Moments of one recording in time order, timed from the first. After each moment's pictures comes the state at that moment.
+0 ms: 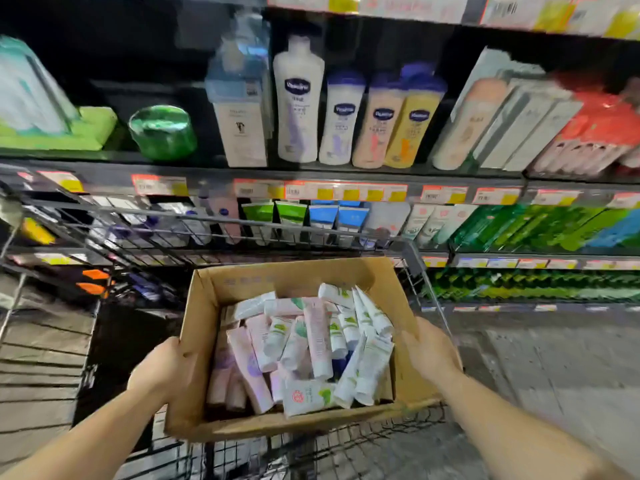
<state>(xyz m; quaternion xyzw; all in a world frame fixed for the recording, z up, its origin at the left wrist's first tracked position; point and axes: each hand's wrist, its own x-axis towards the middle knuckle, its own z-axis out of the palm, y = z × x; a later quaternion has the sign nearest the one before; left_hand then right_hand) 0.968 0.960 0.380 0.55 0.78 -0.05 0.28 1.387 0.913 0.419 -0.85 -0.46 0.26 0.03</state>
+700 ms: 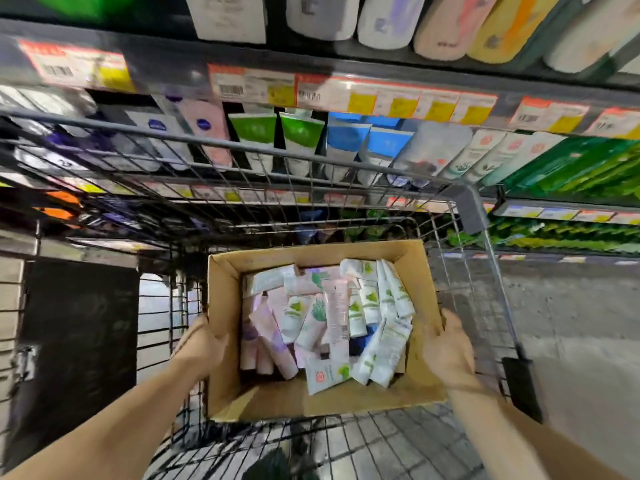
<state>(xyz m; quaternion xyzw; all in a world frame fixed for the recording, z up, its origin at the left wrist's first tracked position) 1.006 0.952 0.256 0.40 0.80 -0.05 0.45 1.383 0.905 0.316 -0.90 -0.28 0.31 0.06</state>
